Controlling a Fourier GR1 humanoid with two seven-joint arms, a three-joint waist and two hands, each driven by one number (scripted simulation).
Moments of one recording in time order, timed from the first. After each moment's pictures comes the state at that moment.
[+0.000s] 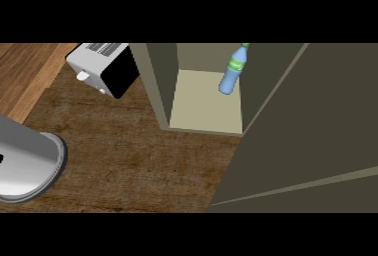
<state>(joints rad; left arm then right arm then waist) 0.50 0.95 -0.11 -1.88 0.98 -0.10 -0.63 0.21 -0.42 0.52 -2.35 -0.49 0.38 0.25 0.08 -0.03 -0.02</state>
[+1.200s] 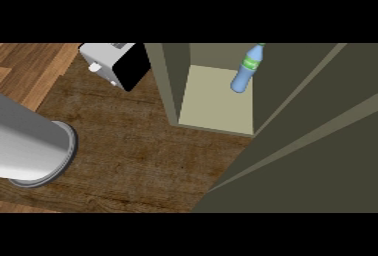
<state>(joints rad) 0.60 1.03 0.03 -1.84 1.03 -0.32 -0.67 -0.29 -0.18 0.63 -2.19 -0.58 0.39 0.65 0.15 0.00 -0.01</state>
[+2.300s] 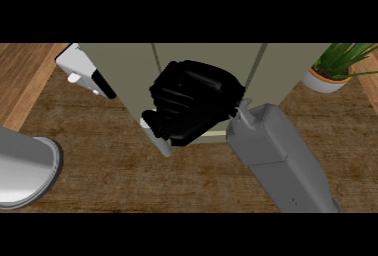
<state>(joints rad) 0.82 0.91 0.25 -1.81 1.02 -0.49 -0.65 -0.84 -0.03 0.29 -1.41 -0.86 0.21 0.63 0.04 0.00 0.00</state>
